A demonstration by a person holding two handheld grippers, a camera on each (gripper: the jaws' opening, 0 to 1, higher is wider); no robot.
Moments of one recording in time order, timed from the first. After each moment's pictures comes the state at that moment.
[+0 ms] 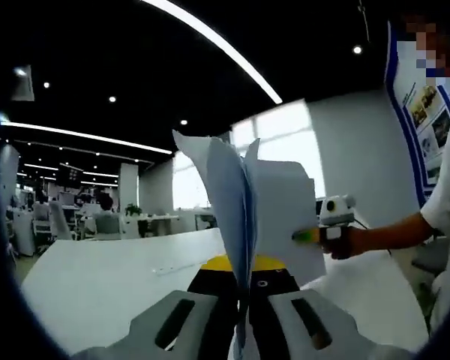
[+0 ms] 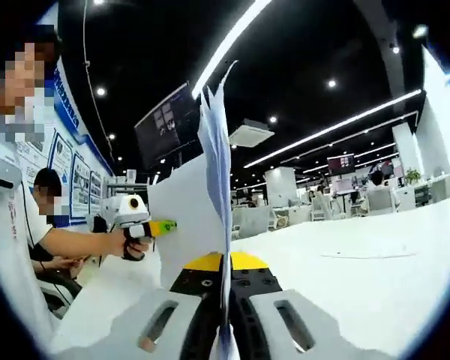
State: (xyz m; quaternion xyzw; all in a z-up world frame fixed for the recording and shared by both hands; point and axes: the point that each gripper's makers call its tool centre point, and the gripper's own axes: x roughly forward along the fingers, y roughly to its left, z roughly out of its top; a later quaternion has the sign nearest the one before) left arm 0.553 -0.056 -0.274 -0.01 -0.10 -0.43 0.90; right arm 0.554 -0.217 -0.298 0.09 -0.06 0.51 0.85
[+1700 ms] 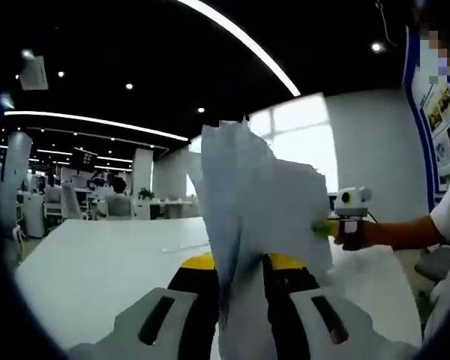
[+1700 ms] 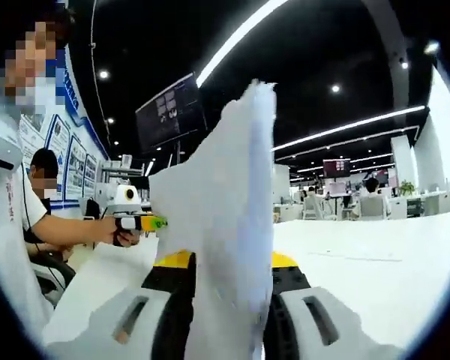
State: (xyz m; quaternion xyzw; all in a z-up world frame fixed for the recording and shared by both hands) left arm 0.550 -0.039 -0.305 -0.01 -0.06 -0.40 0.92; right arm 0.534 -0.226 -0.316 0.02 -0.05 0.49 0.87
